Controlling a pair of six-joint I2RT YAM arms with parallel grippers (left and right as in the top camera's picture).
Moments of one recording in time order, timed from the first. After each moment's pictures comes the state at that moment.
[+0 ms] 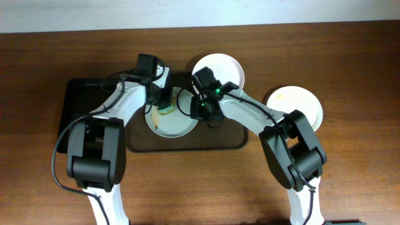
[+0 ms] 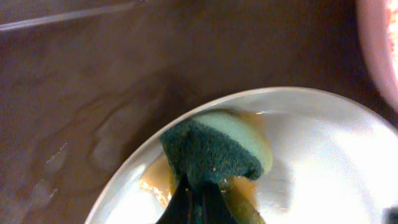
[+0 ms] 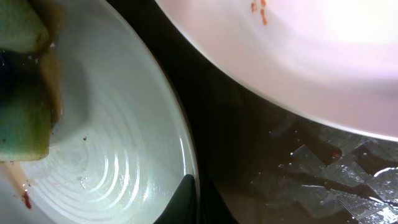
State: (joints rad) left arm -0.19 2.09 1.43 -0.54 0.12 0.00; right arm 0.55 2.14 1.51 -0.58 -0.16 0.66
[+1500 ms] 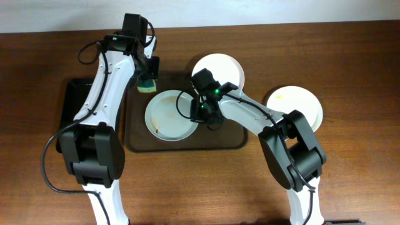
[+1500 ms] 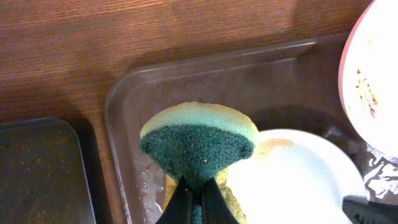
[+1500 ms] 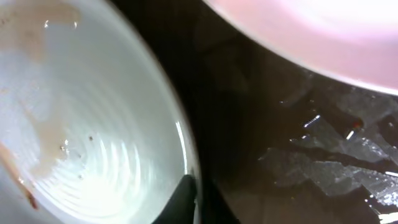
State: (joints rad) left arm -0.16 2.12 1.96 -1.07 -0.02 0.00; right arm 0.56 2.15 1.51 -0.62 -0.20 0.67
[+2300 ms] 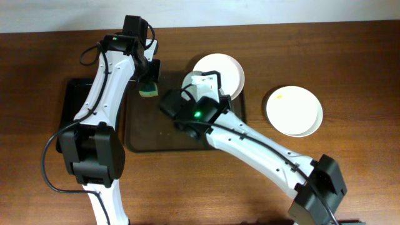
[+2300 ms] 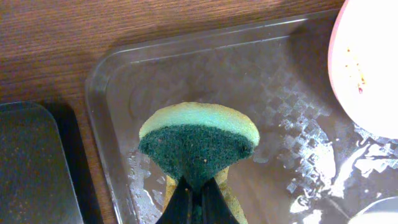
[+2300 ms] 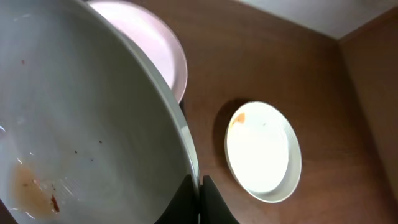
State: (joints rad) left arm -0.16 2.12 1.96 -1.12 0.03 -0.01; right arm 0.87 1.86 1.67 -1.19 0.91 0.76
